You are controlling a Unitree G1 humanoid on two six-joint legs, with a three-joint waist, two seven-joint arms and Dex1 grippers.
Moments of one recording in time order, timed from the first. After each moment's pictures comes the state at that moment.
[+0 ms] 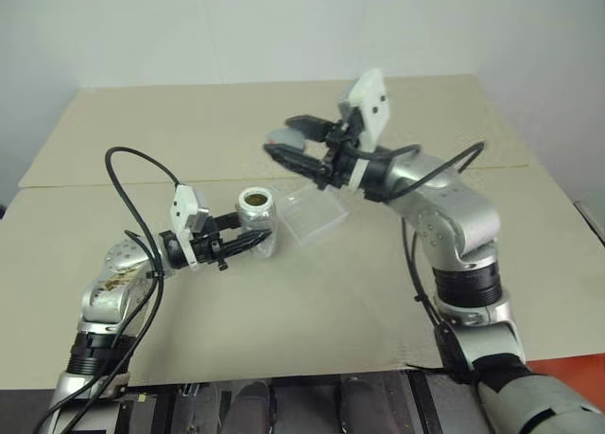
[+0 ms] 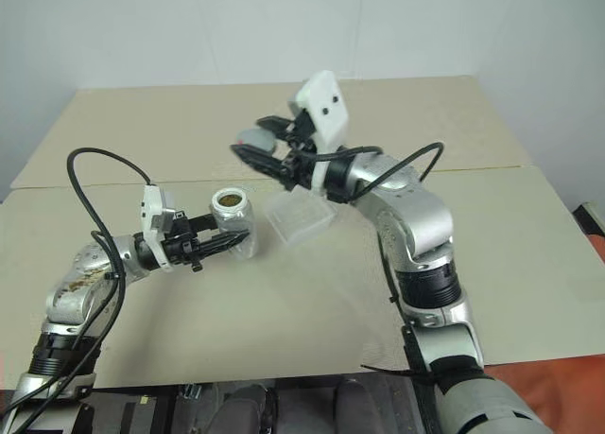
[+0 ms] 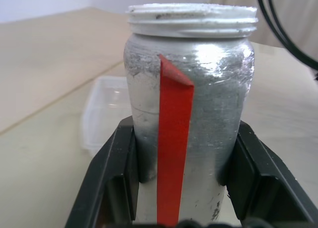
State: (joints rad) left arm -0.34 0.57 0.08 -0.04 -0.54 0.32 -1.02; right arm -0.86 -0.28 0.08 -0.16 0.41 0.65 0.59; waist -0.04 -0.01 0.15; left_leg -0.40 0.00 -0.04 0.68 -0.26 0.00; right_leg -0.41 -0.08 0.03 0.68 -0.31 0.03
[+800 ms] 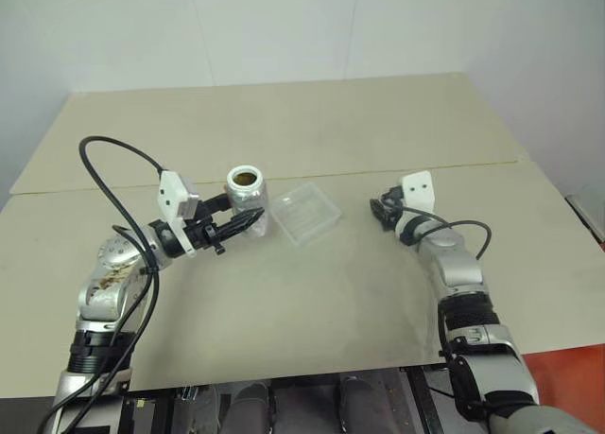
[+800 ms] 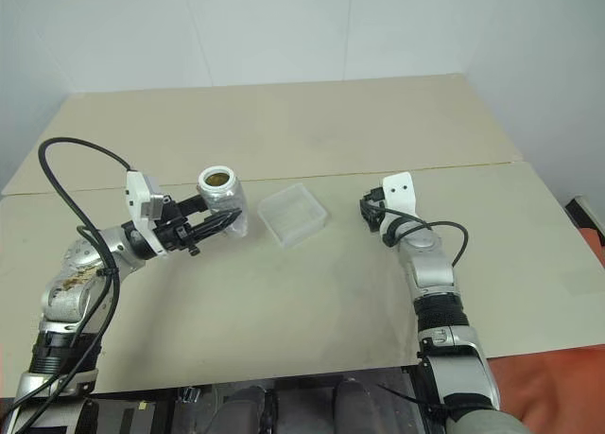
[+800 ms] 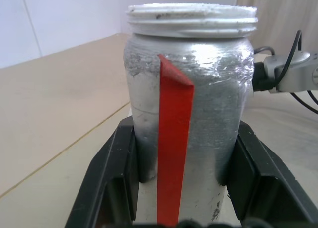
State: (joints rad) left arm -0.36 0.55 0.12 -0.07 -0.53 0.28 -0.94; right arm -0.62 -0.28 -0.04 0.44 0.08 0.31 0.24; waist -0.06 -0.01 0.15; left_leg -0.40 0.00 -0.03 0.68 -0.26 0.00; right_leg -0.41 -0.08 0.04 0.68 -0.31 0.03
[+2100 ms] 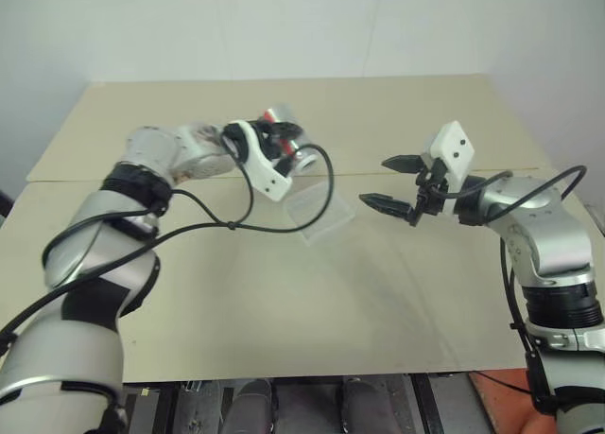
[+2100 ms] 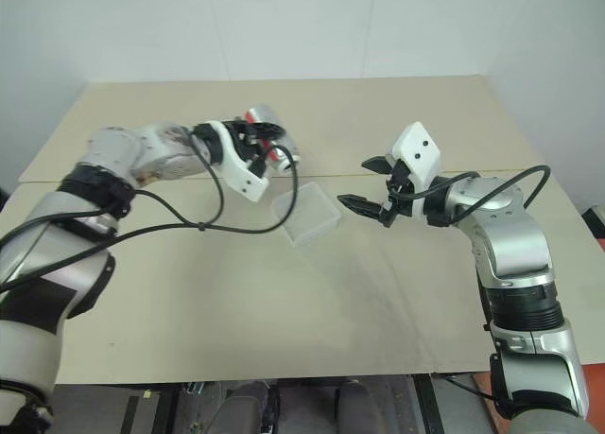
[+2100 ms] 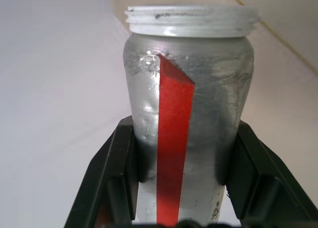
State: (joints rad) left arm -1.36 0.57 -0.72 0.96 1.10 -0.74 0.04; right arm -0.65 -0.68 0.01 -0.11 0.34 0.57 0.89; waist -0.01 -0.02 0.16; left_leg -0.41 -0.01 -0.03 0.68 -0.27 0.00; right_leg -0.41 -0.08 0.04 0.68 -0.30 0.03
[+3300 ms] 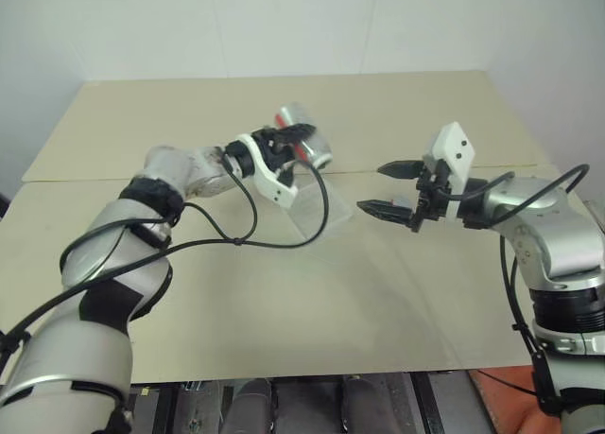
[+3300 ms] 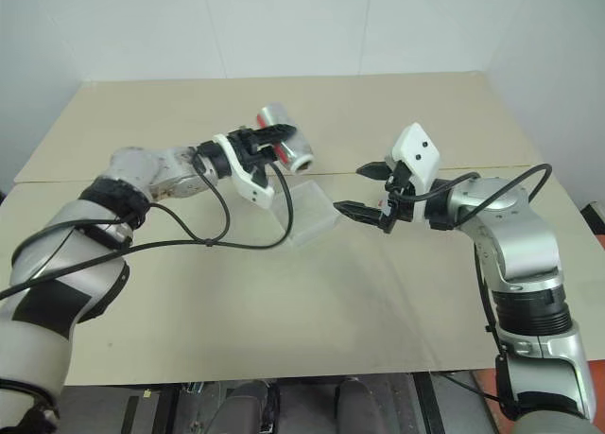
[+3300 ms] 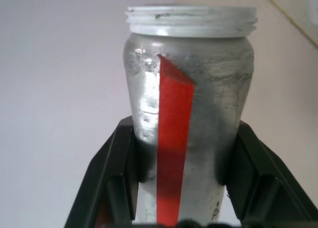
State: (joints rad) left arm -1.25 0.56 -0.62 1.08 0.84 -0.81 0.20; right arm -0.64 -0.73 0.00 -0.15 0.40 0.65 0.98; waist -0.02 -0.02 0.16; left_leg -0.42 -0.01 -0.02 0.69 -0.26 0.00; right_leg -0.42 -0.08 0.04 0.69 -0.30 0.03
